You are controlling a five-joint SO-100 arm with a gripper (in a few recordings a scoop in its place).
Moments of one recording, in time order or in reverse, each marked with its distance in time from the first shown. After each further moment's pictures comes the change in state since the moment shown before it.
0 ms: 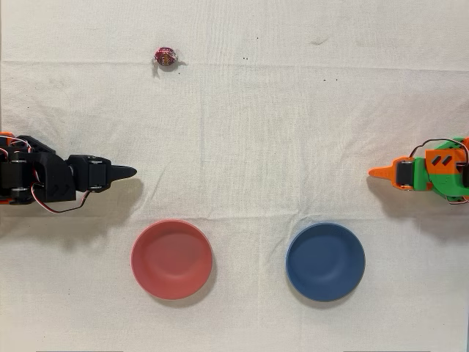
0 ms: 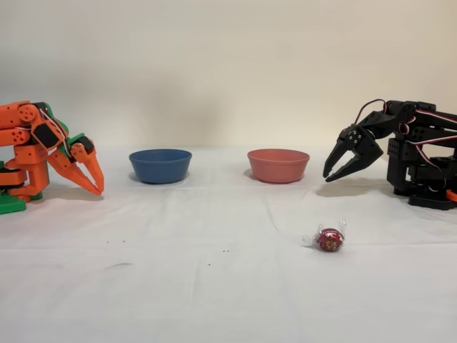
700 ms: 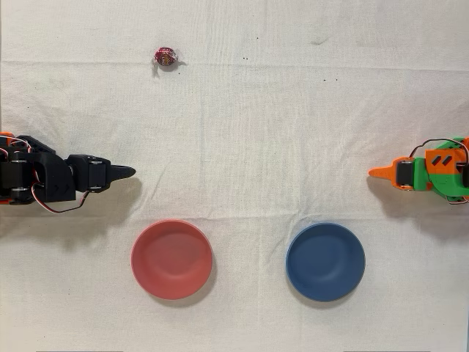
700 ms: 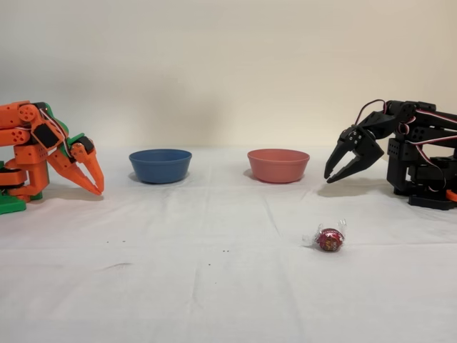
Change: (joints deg) arm 0.0 0.0 0.0 1.1 1.0
